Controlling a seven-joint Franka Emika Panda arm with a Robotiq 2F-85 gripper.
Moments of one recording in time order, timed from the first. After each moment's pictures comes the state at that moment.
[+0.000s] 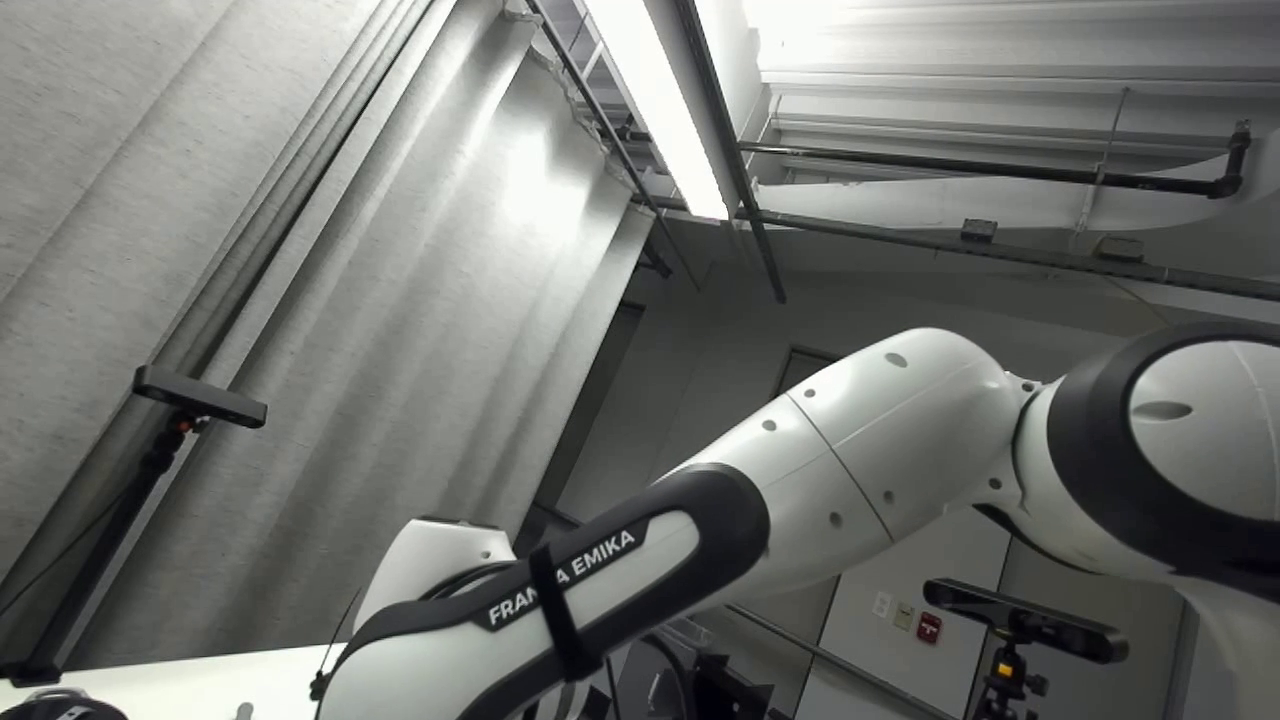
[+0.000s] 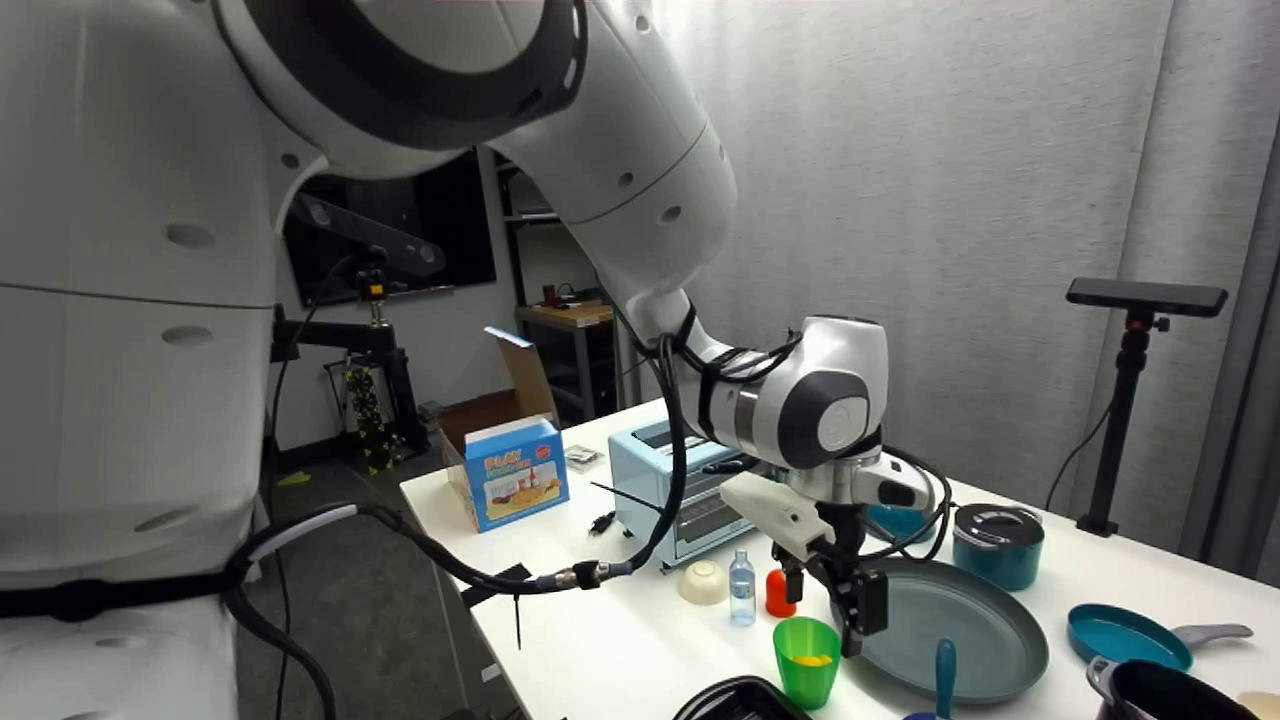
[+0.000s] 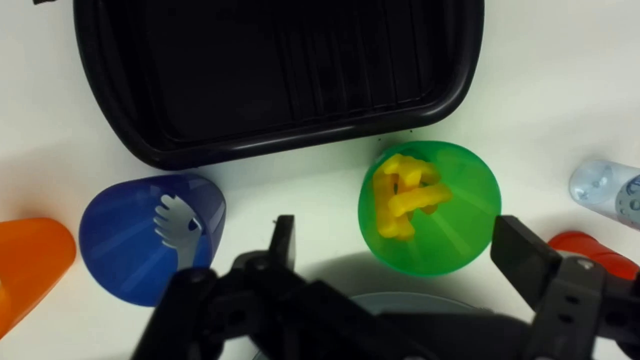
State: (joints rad) arm 0.06 0.30 -0.01 -2.20 -0.02 2.42 0.28
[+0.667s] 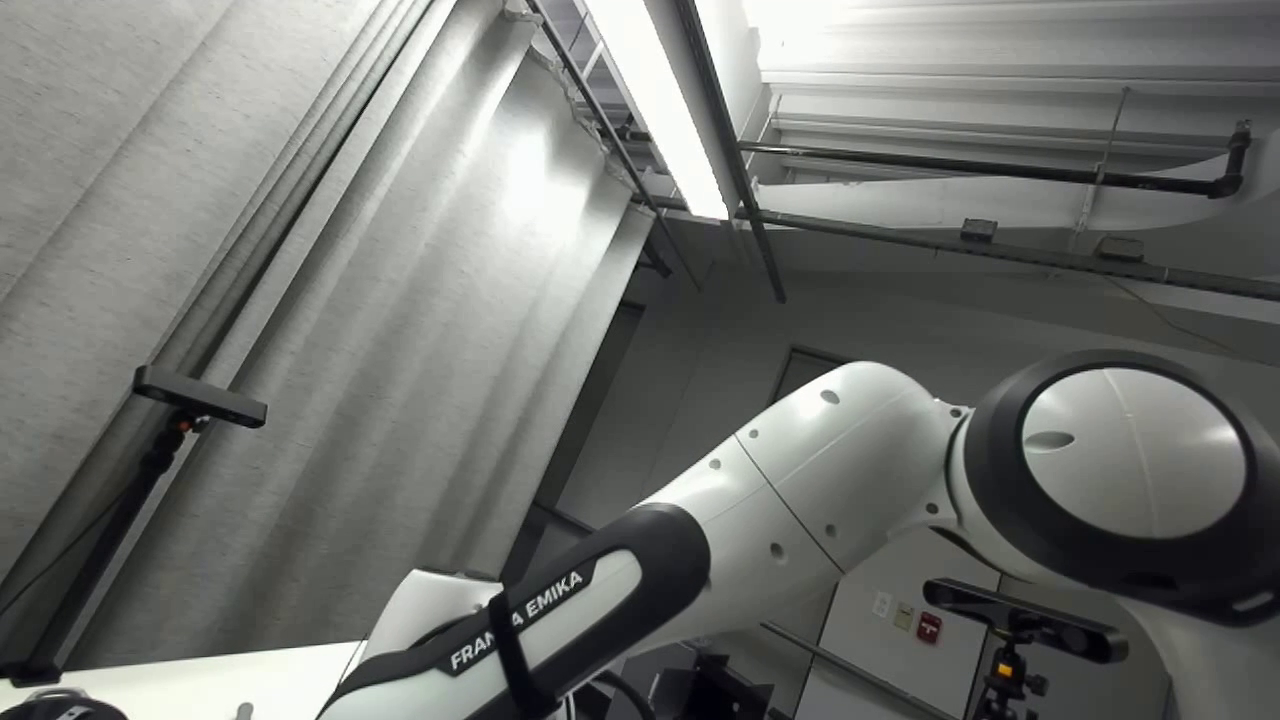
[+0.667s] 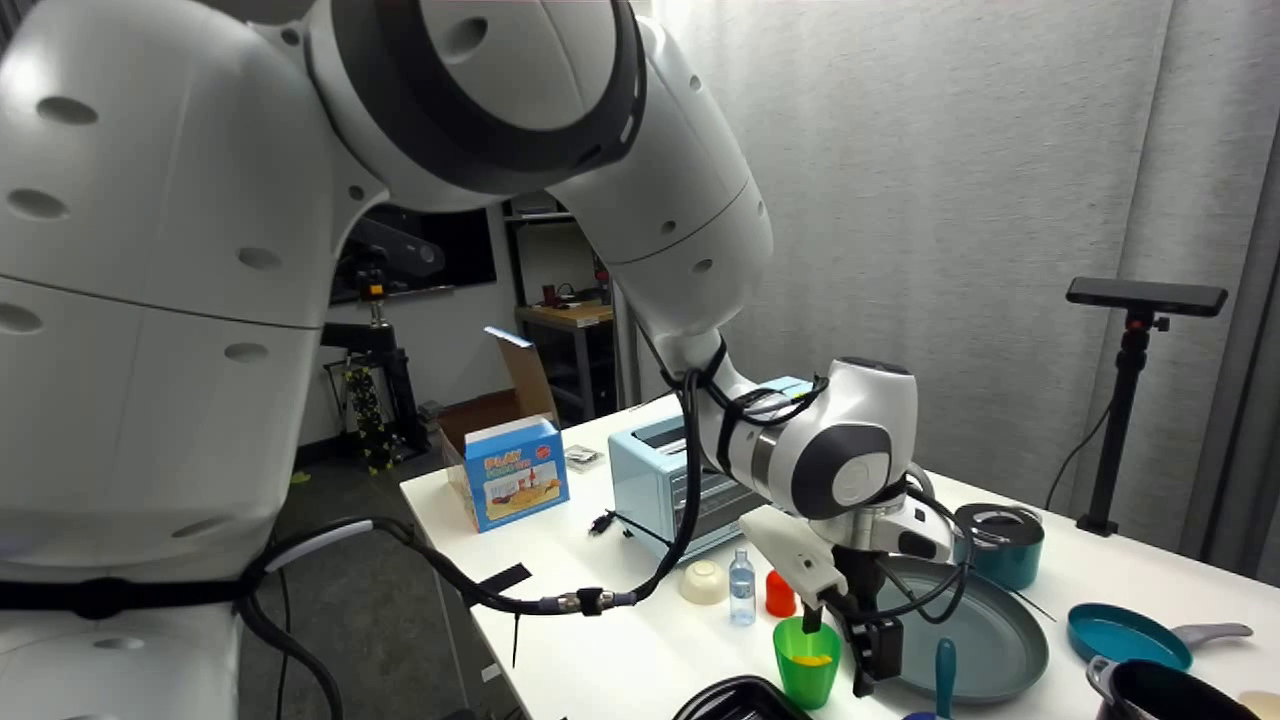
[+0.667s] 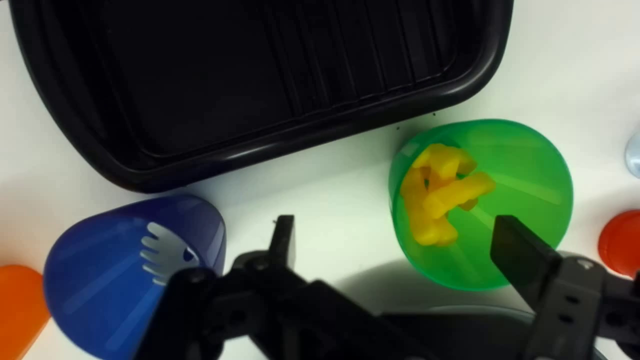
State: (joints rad) arm 0.03 0.40 -0.02 -2.19 0.06 2.52 0.28
